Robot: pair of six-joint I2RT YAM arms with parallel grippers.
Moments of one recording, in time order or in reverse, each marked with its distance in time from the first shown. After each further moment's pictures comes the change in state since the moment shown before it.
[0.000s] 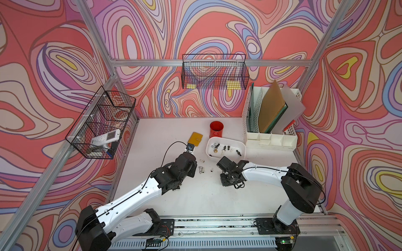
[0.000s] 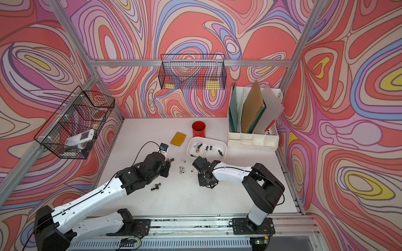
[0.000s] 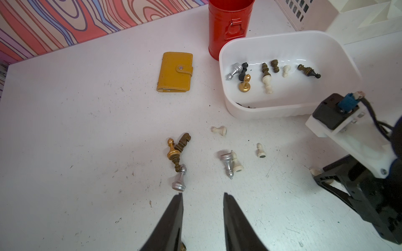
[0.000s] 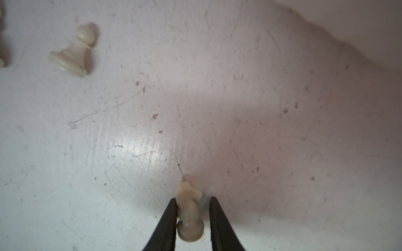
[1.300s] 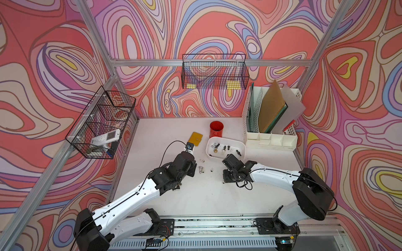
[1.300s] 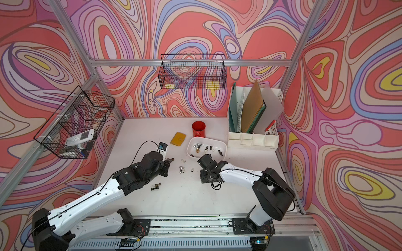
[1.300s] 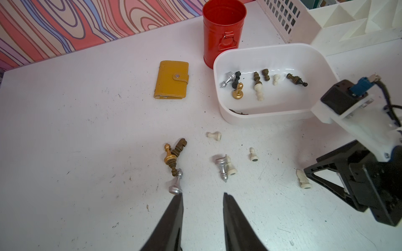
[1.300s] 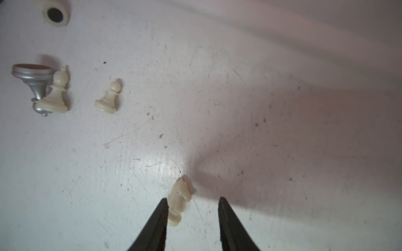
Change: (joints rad) left arm 0.000 -0.031 0.009 0.002 0.018 0.004; right arm -0.051 -0.108 -0.063 0.121 -0.029 0.059
